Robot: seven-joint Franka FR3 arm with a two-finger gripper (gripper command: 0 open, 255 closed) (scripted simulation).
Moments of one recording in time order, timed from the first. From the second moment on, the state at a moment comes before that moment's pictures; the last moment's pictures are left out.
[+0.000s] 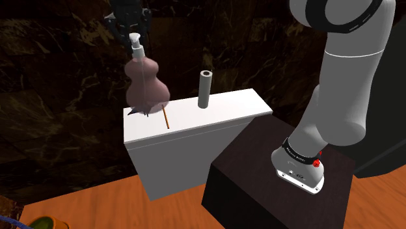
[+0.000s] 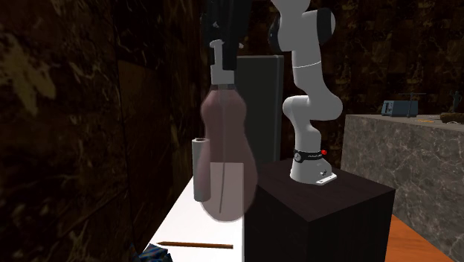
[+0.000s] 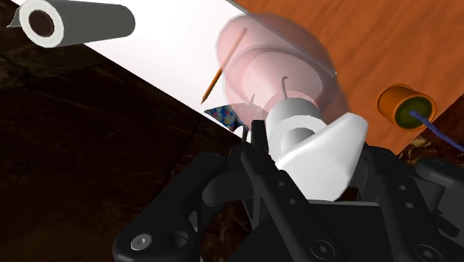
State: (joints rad) arm 0.35 0.36 0.24 -1.18 -0.10 1.49 0.53
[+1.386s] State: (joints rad) arm 0.33 0.32 0.23 -1.52 -0.10 1.79 0.53
